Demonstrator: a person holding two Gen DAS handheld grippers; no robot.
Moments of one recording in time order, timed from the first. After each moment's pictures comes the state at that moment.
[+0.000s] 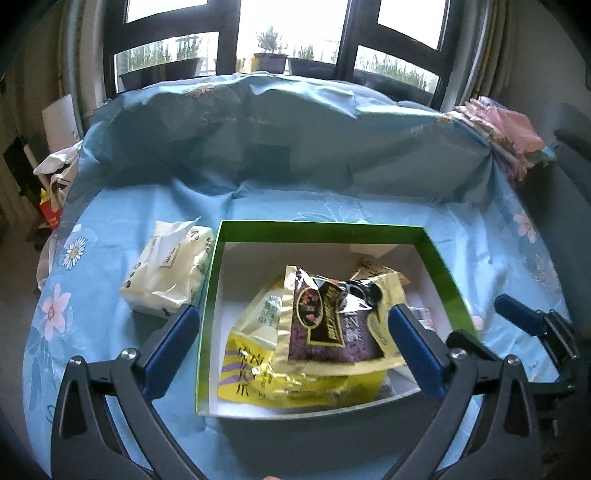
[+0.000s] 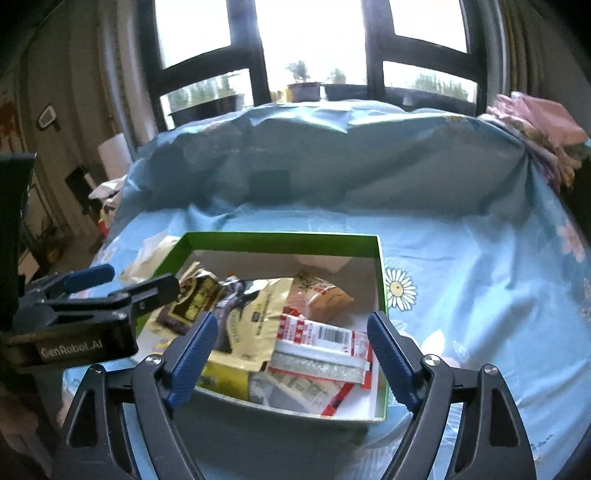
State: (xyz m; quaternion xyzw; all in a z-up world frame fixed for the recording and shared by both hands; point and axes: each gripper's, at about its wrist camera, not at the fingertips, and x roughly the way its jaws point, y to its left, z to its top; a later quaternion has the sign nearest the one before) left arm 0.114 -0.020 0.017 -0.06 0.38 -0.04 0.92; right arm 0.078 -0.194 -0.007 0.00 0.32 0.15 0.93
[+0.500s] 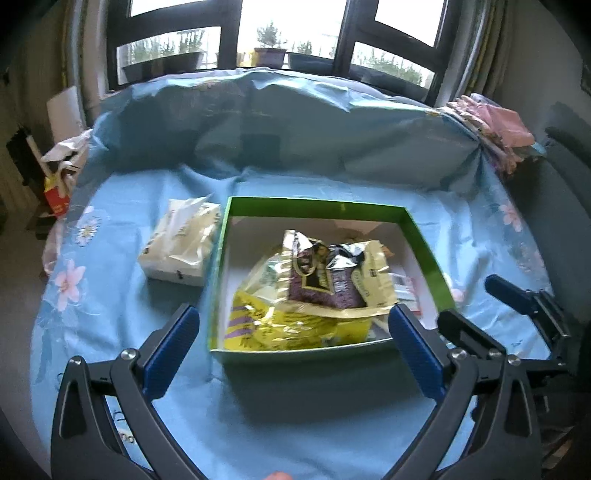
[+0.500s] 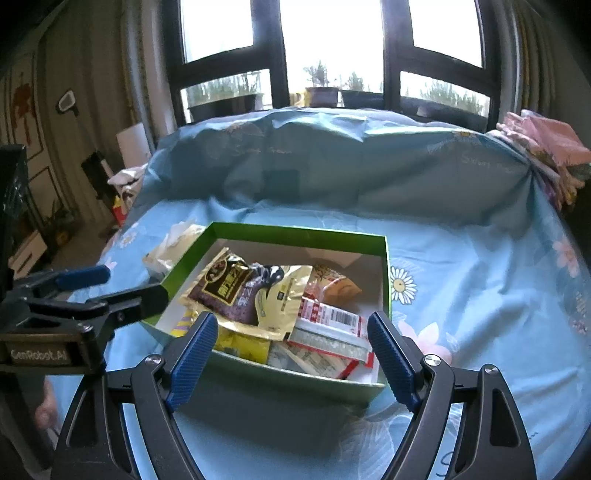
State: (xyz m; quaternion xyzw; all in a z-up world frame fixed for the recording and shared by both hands) left arm 0.072 -0.021 0.026 -0.05 0.40 -0.03 0.92; right arm 0.045 -0.188 0.003 -0.03 0.32 0.17 0.93
